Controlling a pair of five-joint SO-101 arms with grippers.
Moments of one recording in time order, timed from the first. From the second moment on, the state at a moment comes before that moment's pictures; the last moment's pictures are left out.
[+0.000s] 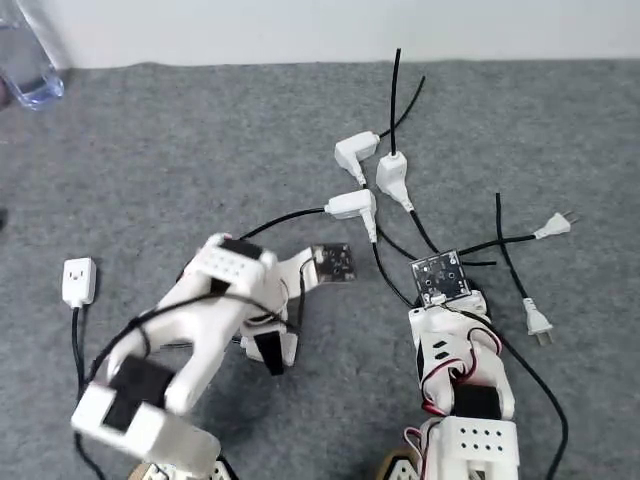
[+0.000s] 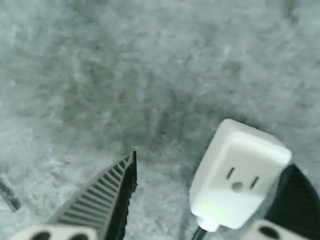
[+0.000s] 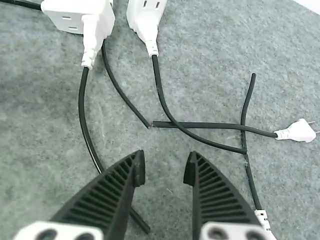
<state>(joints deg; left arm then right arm) 16.3 5.1 35.6 61.5 -48.4 1.7 -80.8 95.9 29.9 22.4</state>
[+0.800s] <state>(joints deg) 18.9 -17.3 48.2 73.9 -47.1 1.7 -80.8 95.9 29.9 22.4</state>
